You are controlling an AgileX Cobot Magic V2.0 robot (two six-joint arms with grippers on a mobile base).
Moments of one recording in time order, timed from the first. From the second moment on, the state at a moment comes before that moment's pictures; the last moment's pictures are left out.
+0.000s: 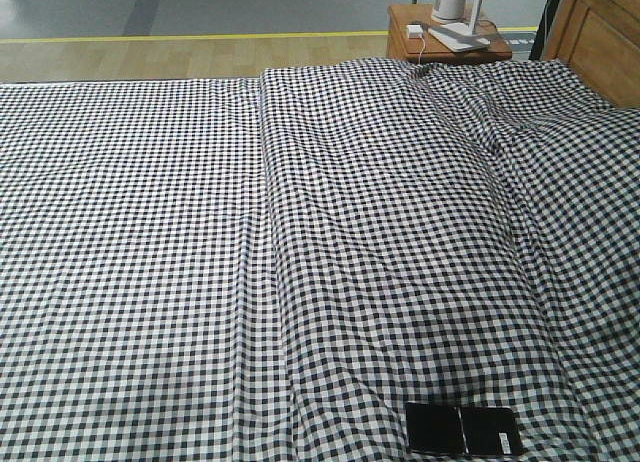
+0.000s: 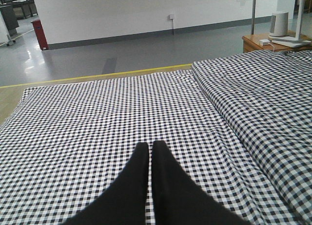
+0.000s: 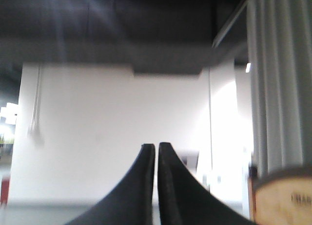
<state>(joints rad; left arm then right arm) 0.07 -0.01 0.03 -0.03 0.18 0.15 0.01 0.23 -0.65 0.07 0.03 -0.09</state>
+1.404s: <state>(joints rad) 0.07 -0.01 0.03 -0.03 0.18 0.15 0.01 1.00 -0.87 0.07 0.82 -0.05</state>
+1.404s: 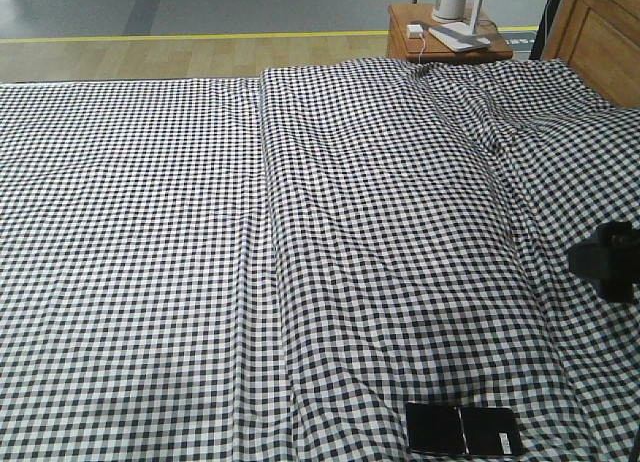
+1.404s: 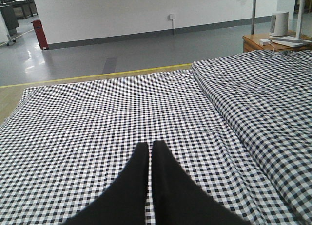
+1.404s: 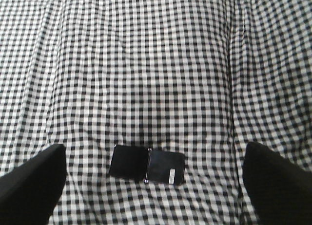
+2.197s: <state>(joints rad) 0.07 -0.01 0.03 -0.03 0.18 0.15 -0.36 1.30 -1.02 0.15 0.97 -0.18</state>
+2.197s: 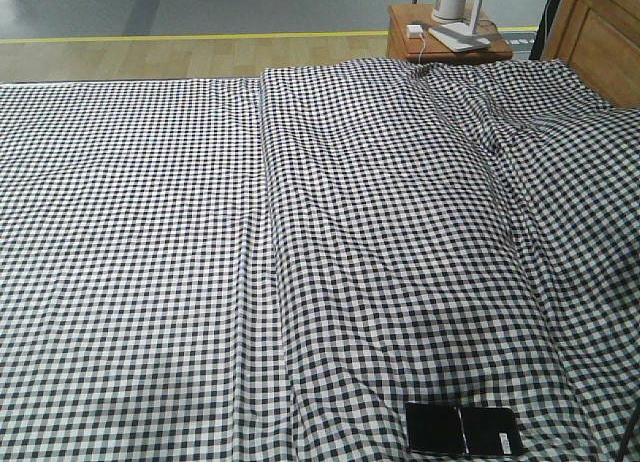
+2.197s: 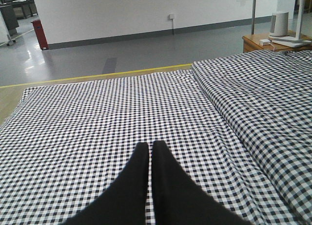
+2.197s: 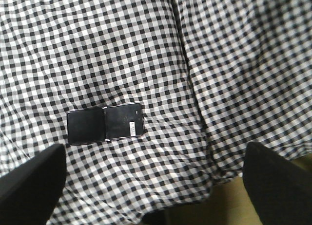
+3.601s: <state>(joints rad) 0.07 -0.01 0.03 -0.03 0.18 0.15 -0.50 2.52 -1.13 1.09 0.76 -1.30</state>
